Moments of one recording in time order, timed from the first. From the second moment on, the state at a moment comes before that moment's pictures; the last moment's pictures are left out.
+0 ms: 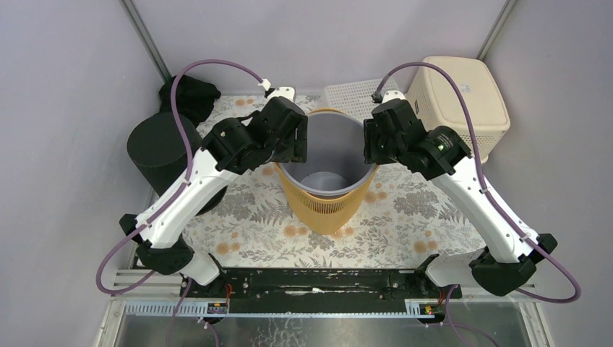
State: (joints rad) left arm -0.85 1.53 1.98 -1.29 -0.41 -0.59; right arm 0.70 1.33 1.68 -1.15 0.33 0.43
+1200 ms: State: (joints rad) left arm -0.81 1.58 1.88 -1.24 -0.43 -0.58; right arm 0.65 1.36 1.65 -1.09 0.27 0.40
